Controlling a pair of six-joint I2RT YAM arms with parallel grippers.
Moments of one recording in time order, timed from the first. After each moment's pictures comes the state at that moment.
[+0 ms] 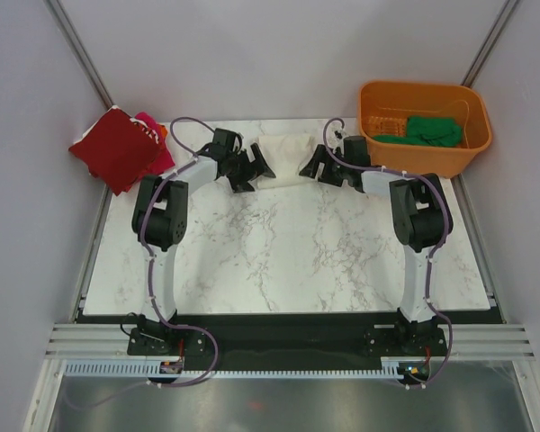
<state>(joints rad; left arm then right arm) -0.29 2.20 1.62 -0.31 0.42 -0.68 0.23 2.14 1.38 0.12 -0.41 0.52</state>
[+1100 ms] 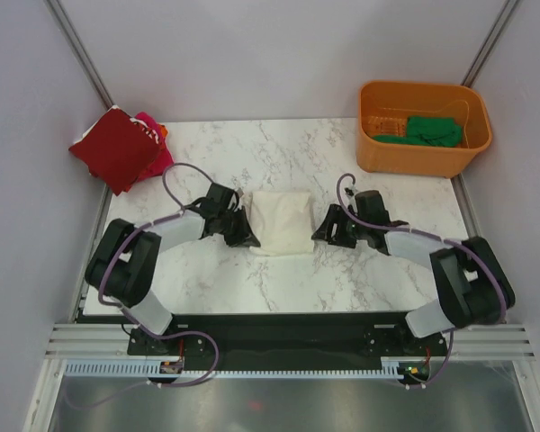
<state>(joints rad) -0.44 1.70 0.91 -0.21 0.40 -0.66 0.32 1.58 0.66 0.13 -0.46 0.64</state>
